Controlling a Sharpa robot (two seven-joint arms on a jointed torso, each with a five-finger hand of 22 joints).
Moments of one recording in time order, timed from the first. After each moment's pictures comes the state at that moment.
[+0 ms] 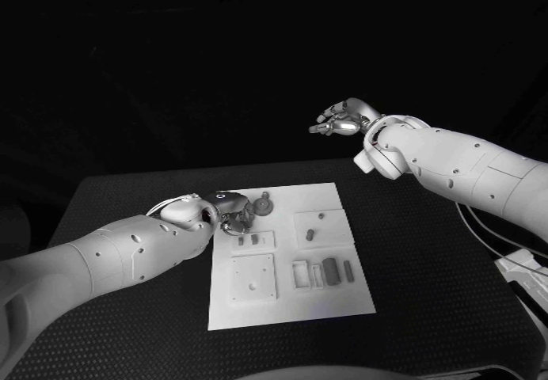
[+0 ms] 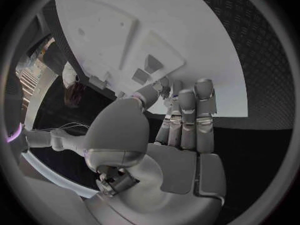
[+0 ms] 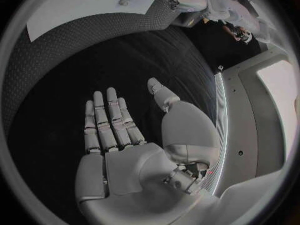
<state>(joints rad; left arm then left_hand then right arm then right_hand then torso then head) 1.19 -0.41 -0.23 0.96 -1.49 -0.20 0.05 1.16 -0.11 0.58 -0.26 0.05 0.79 0.15 0.17 0.52 1.21 0.08 0.07 0.35 1.12 -0.03 1.26 0.60 0.04 1.24 -0.14 0.61 1.31 1.31 -0.59 0.00 0.92 -0.86 -0.28 0.09 0.95 -0.11 0.47 -0.20 0.08 0.67 0.18 0.21 0.54 0.93 0.16 0.31 0.22 0.74 0.21 0.32 0.59 0.15 0.42 0.22 0.21 1.23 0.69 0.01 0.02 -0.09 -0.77</state>
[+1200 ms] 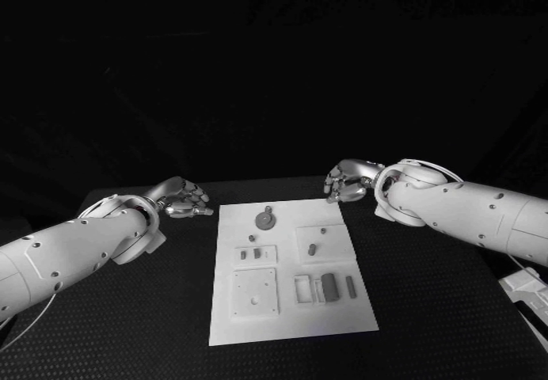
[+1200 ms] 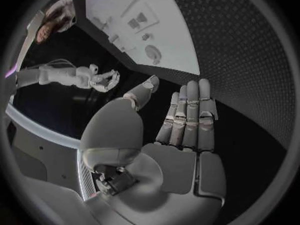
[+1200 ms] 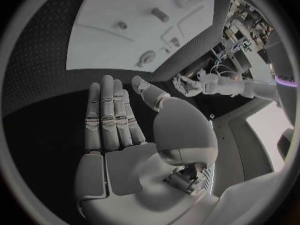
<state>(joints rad) 1.21 -0.72 -0.09 1.14 -1.00 -0.26 0.09 1.04 -0.16 0.55 -0.20 0.05 0.77 0.14 0.23 0.54 1.01 0.14 0.06 0.34 0.85 0.08 0.83 0.41 0.07 0.93 -0.02 0.24 1.11 1.25 -0.77 -0.08 1.18 -1.33 -0.16 0.06 1.13 -0.09 0.59 -0.28 0.08 0.87 0.17 0.30 0.56 1.18 0.09 0.27 0.22 1.14 0.02 0.53 0.74 0.25 0.88 0.18 0.27 1.24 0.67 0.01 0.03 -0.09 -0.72</state>
